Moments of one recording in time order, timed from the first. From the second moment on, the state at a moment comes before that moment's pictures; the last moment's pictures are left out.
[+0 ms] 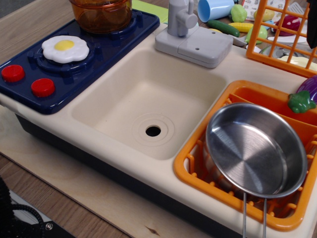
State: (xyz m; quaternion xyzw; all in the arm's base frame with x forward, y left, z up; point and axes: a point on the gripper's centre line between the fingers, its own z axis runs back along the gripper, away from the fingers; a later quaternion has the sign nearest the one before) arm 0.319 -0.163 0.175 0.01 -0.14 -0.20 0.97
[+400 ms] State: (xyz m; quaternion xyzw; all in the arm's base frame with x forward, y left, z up) arm 0.319 -0.163 0.157 0.02 -0.12 -0.20 0.97
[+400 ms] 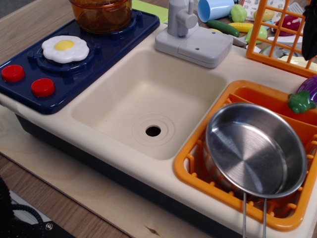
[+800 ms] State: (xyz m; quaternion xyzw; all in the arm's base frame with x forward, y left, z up) arm 0.331 -0.167 0.138 0.02 -0.13 -0.20 0.97
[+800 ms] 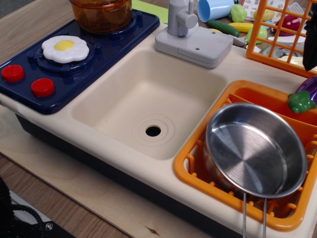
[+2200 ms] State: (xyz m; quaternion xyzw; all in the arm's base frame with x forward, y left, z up) arm 0.322 -0.159 0.119 0.06 -0.09 -0.20 0.97
